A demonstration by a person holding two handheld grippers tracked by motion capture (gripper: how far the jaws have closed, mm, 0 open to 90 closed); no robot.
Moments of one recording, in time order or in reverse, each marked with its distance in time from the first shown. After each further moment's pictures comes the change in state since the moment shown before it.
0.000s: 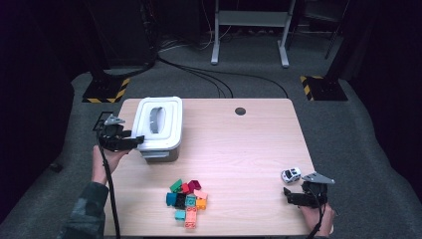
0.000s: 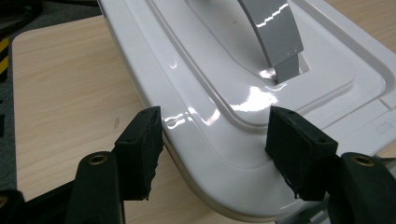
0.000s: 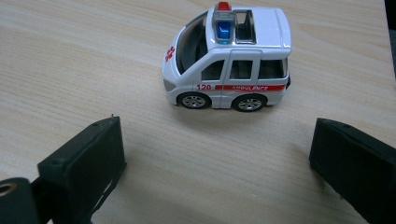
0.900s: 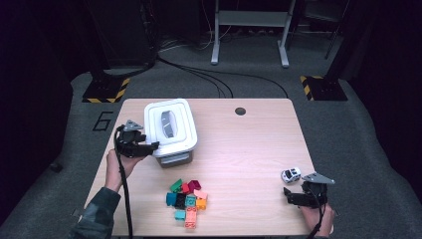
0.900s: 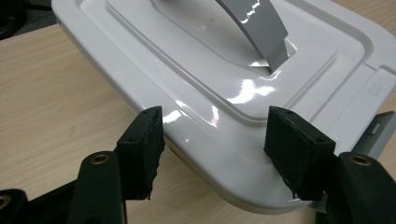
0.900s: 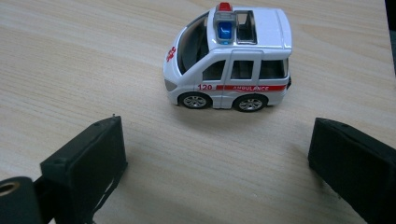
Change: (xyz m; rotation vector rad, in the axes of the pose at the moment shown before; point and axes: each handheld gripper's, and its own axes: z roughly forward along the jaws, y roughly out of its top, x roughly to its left) left arm -0.055 0.004 0.004 0.030 -0.020 0.091; right arm 0.000 0.000 0.000 0.000 0.003 -0.005
